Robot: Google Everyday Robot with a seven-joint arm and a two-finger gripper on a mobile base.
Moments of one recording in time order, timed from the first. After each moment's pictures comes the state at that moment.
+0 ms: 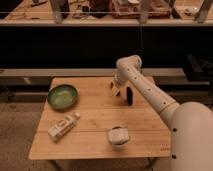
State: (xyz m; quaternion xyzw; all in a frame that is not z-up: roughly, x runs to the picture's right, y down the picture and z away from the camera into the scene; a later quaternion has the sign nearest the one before) arm 0.081 -0.015 0.933 0.05 -0.23 -0.94 0.23
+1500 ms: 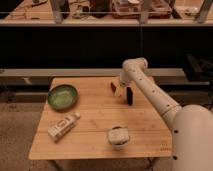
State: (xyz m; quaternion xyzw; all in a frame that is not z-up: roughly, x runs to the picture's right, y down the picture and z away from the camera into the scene) arm 0.107 -0.021 0.952 0.08 -0.21 -0.95 0.21
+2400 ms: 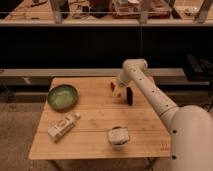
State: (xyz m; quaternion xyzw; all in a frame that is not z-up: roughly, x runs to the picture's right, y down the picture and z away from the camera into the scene) arm 0.092 -0.017 0.958 0.12 -0.22 -0.95 0.21
